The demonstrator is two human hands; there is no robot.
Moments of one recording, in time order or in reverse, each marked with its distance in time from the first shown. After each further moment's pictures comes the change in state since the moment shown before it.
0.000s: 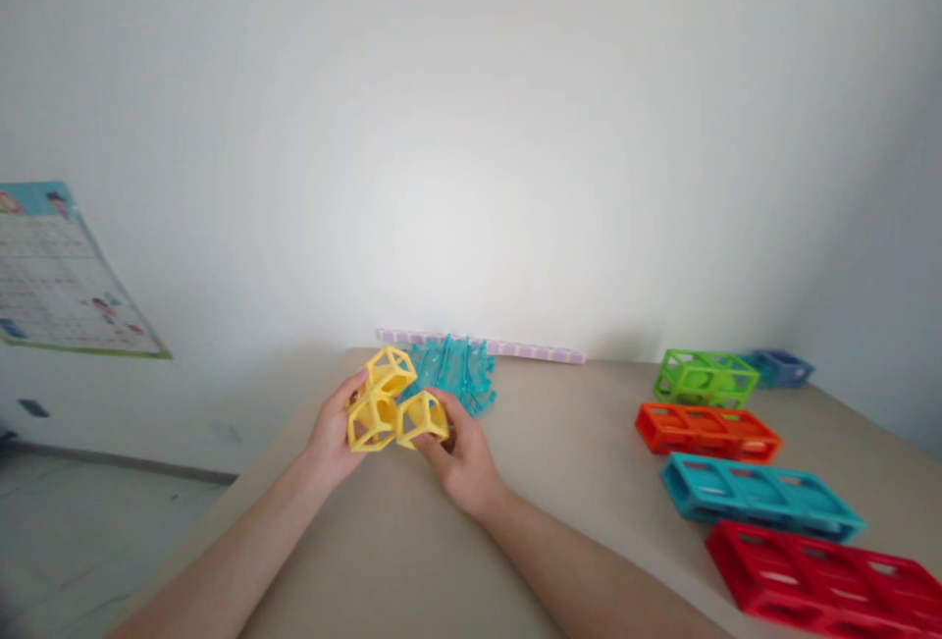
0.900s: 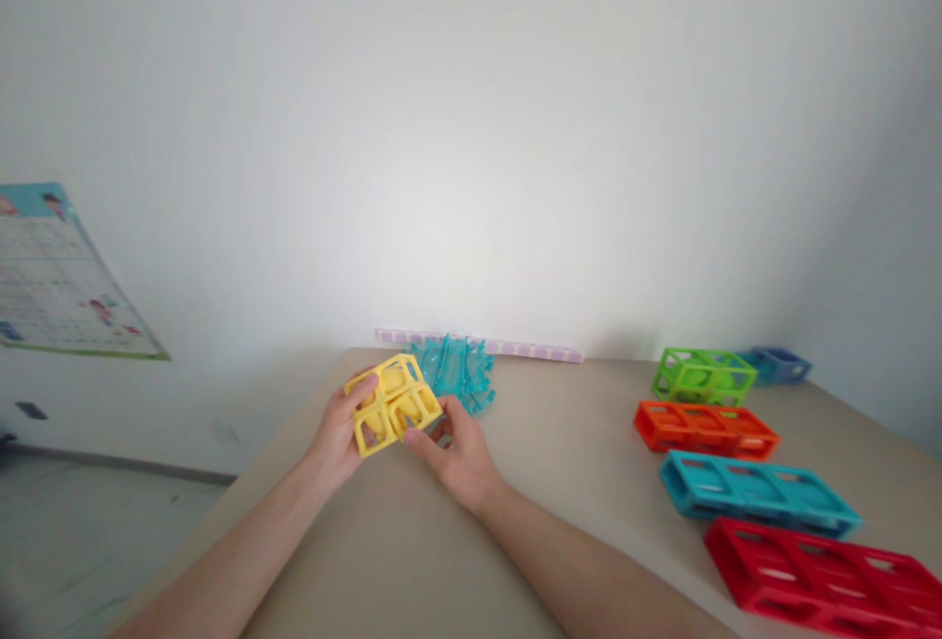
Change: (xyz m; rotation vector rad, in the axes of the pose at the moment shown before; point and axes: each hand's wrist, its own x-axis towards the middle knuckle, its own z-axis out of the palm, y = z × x) left_hand 0.003 -0.009 -0.003 0.055 -0.028 0.227; right_hand 0.004 0.002 -0.003 -0.207 -0.030 0.098
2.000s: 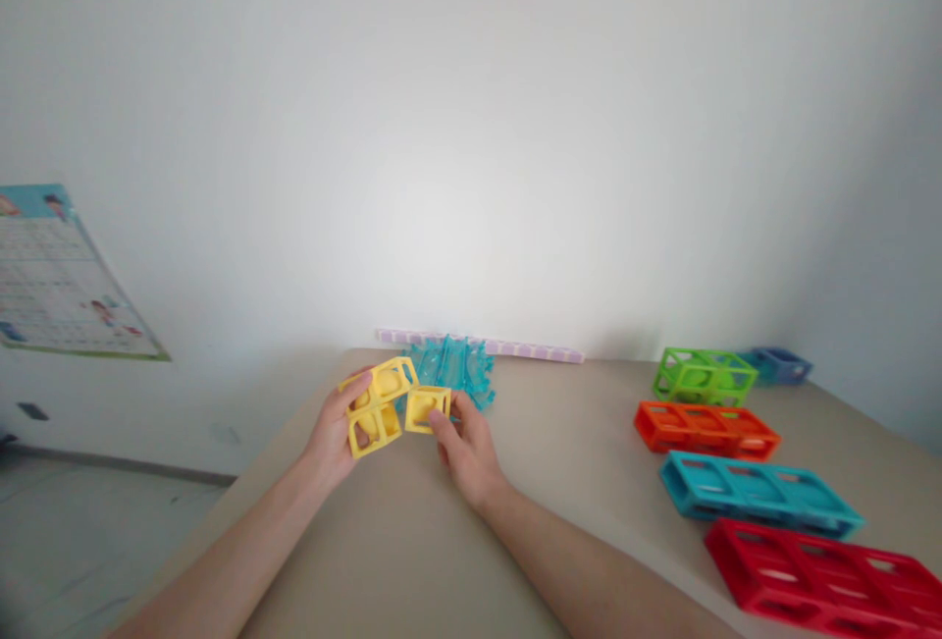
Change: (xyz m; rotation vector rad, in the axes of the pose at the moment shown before) left_hand 0.003 0.003 -0.004 0.016 0.082 -0.008; right_hand 0.002 0.004 -0.002 0.199 0.081 -0.035
